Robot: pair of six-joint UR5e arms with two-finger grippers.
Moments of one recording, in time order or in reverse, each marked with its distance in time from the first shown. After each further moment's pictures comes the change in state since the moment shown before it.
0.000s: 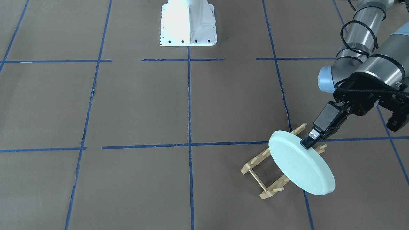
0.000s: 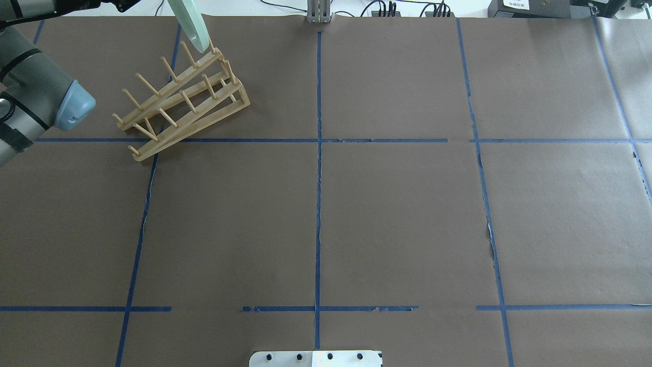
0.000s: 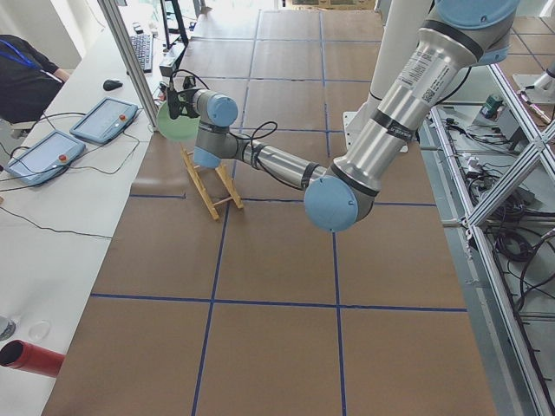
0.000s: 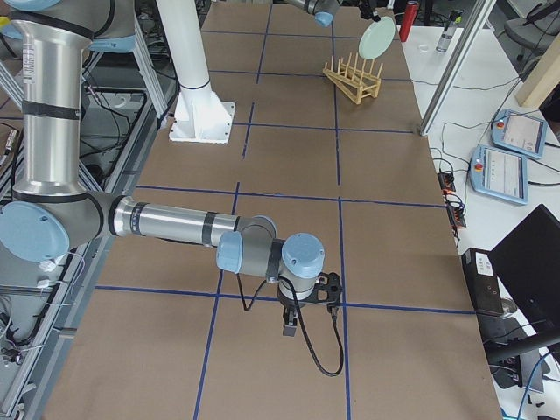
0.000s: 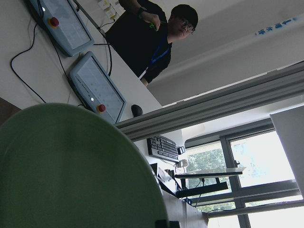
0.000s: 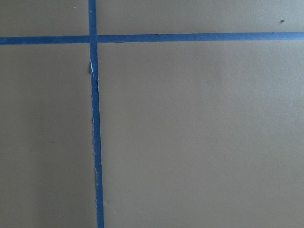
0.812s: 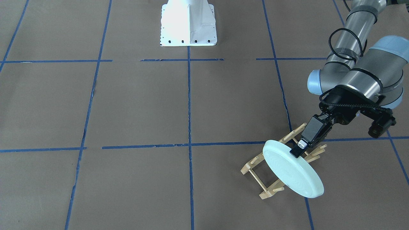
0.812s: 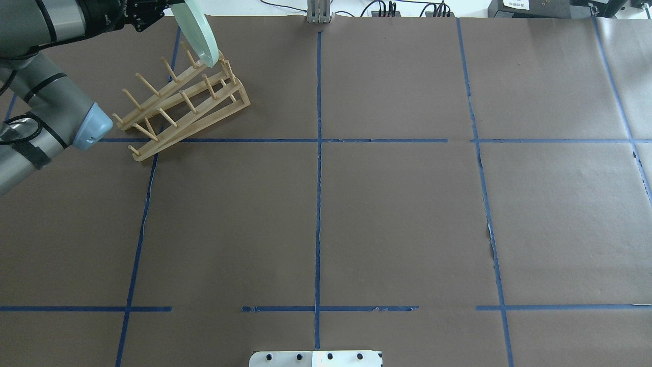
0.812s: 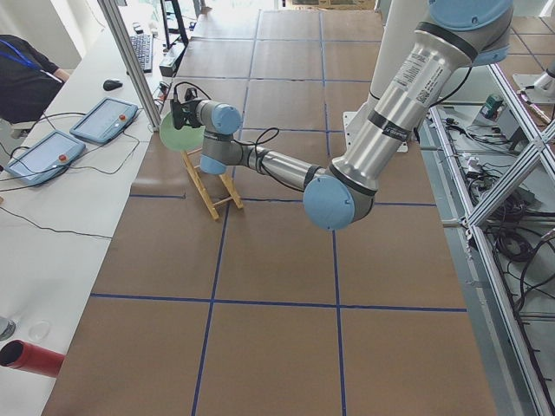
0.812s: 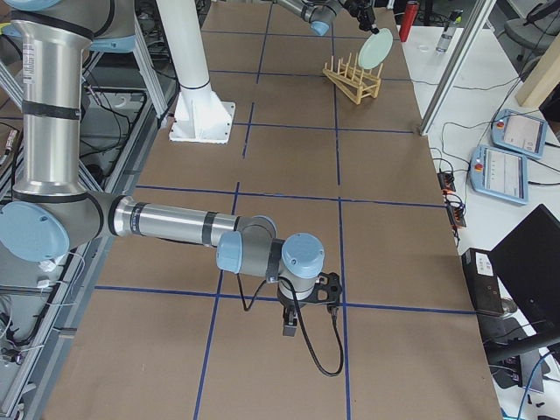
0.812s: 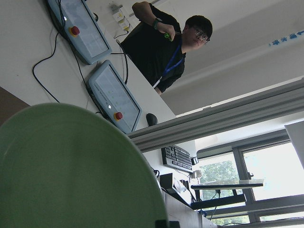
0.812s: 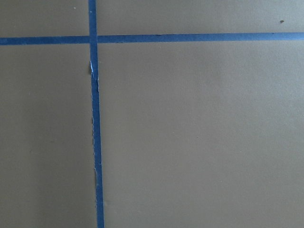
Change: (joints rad) left arm 0.072 -0.001 0.044 0.007 0.077 0.027; right arm 0.001 0.000 0.001 0.000 0.000 0.000
